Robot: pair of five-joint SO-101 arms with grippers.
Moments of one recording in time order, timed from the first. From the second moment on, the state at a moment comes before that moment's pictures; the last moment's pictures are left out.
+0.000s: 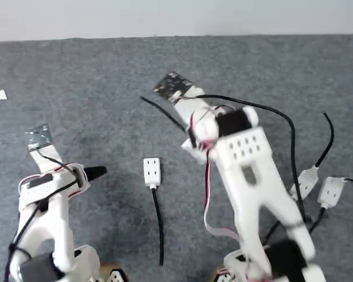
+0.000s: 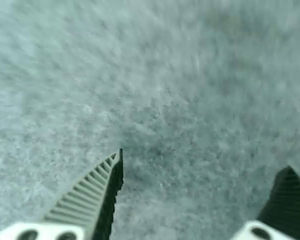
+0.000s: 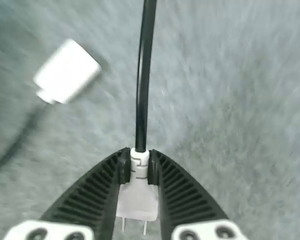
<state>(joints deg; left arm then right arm) -25.6 -16.8 62.7 38.4 2.6 -26.1 -18.5 9.5 80.7 28.7</state>
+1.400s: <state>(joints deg) -6.2 -54.3 84.1 52.5 -33.5 -49.1 -25.0 34.9 51.1 9.7</state>
